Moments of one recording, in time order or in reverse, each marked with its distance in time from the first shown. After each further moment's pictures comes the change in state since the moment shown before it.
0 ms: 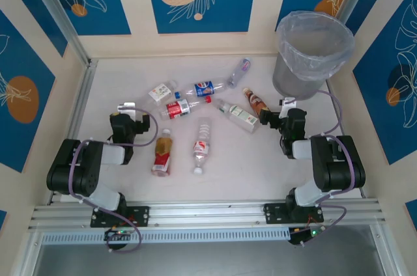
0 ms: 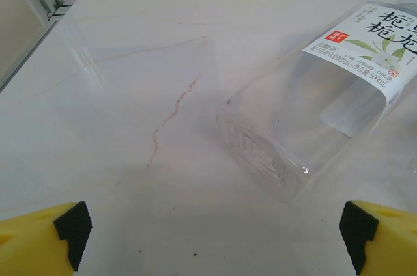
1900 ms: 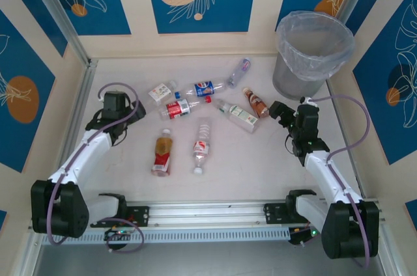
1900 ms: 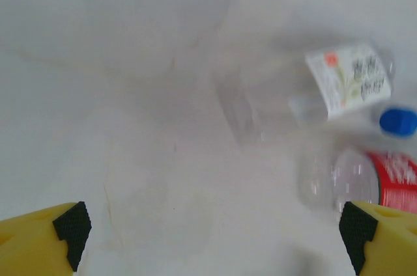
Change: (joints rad) left arm -0.055 -0.352 0.457 -1.261 0.043 -0.592; right arm 0.007 -0.551 0.121 -0.788 0.090 0.480
